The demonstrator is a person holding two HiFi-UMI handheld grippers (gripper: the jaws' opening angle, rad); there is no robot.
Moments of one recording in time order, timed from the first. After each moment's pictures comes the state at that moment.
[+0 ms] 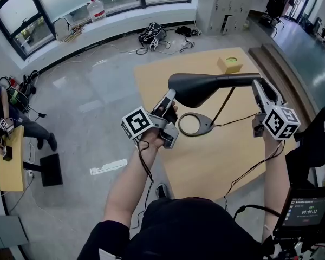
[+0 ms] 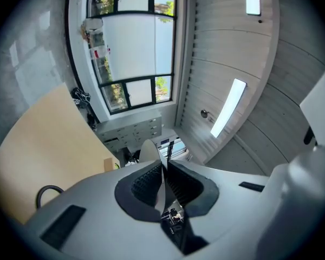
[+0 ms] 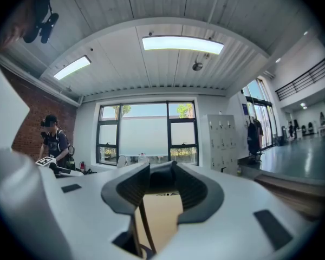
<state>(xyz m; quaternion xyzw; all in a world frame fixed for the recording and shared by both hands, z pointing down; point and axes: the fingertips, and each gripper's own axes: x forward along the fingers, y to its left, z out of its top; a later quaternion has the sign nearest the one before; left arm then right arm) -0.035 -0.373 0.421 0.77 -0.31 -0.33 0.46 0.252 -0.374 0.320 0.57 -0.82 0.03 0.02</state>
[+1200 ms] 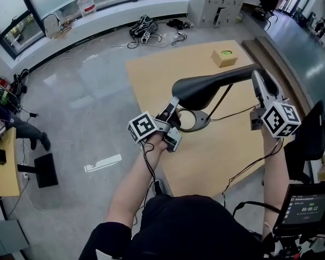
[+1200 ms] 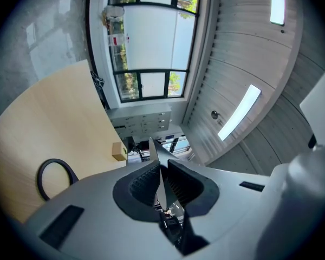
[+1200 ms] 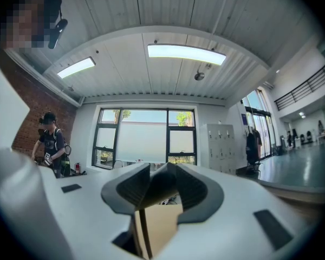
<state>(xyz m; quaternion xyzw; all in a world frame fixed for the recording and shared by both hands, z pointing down) 0.002 -0.364 0.487 0.73 -0.28 -0.32 0.54 0.245 -0.368 0.291 0.58 -0.81 -0.01 0.00</state>
